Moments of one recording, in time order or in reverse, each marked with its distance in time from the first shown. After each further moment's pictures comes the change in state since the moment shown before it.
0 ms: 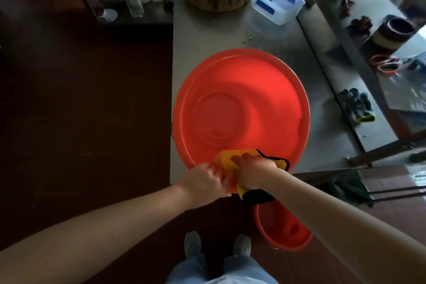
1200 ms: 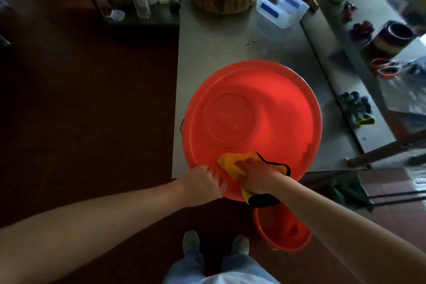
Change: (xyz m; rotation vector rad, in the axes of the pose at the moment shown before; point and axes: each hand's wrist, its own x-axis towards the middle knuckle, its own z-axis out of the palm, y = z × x) left_hand -0.017 0.011 -0.003 0.018 -0.262 0.133; right_hand -0.002 0.012 0.032 0.053 -0.044 -0.065
